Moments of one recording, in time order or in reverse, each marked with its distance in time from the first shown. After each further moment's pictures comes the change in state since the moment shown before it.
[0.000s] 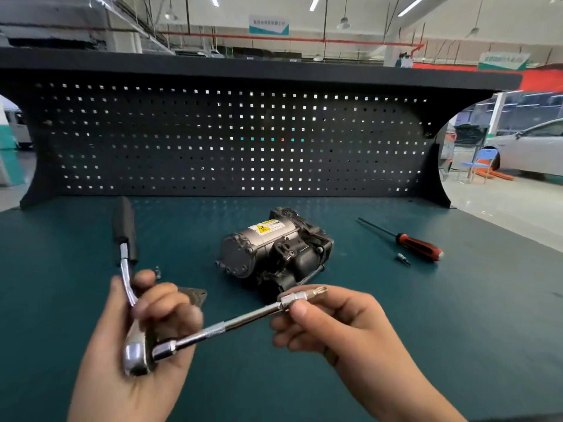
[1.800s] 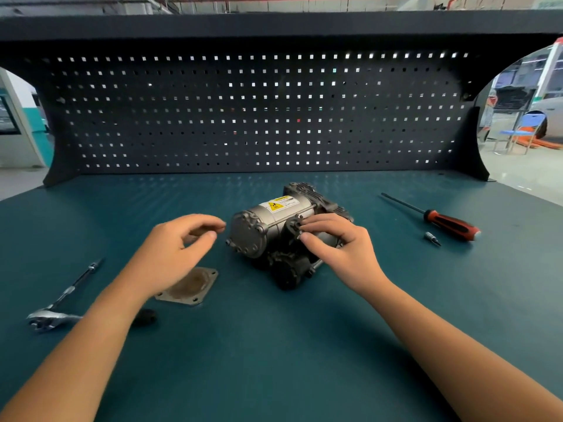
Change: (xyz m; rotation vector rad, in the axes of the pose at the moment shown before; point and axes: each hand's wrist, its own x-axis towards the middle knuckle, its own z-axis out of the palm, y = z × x) left_hand 0.079 0.024 -0.040 1.769 0.020 0.274; right_hand 0.098 0.059 -0.070 -0.554 0.233 -0.394
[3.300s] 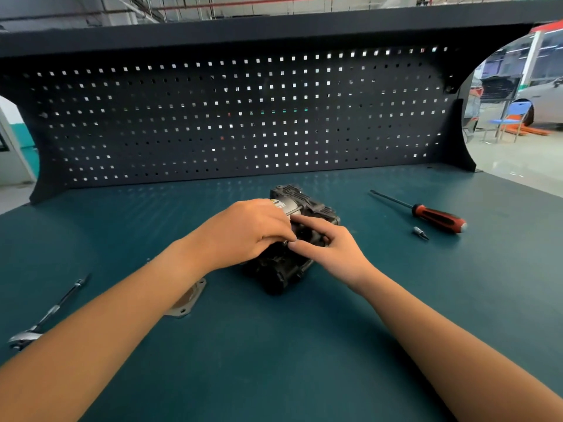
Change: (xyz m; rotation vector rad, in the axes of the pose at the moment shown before) left_hand 0.055 0.063 0.045 0.421 -0.308 0.784; right_hand 0.009 0.017 -0.013 -0.029 -0.166 0.290
